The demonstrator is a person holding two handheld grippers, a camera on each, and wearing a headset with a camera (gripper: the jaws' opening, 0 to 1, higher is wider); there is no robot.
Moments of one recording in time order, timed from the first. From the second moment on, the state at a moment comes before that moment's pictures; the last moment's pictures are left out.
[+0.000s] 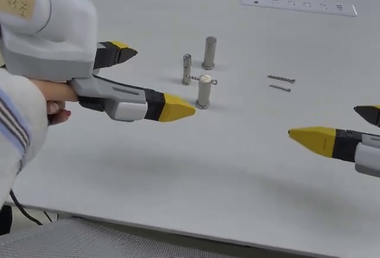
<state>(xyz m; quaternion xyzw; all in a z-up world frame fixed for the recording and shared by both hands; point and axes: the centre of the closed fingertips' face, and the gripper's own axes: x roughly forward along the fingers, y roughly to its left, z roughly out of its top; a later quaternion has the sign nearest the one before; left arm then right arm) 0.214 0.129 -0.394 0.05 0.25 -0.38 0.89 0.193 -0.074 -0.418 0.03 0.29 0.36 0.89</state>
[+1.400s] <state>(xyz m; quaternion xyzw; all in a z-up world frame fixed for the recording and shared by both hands) 0.291 0.136 -0.427 0.09 0.30 -0.35 0.89 0.177 -0.077 -0.423 0.03 0.31 0.36 0.88</state>
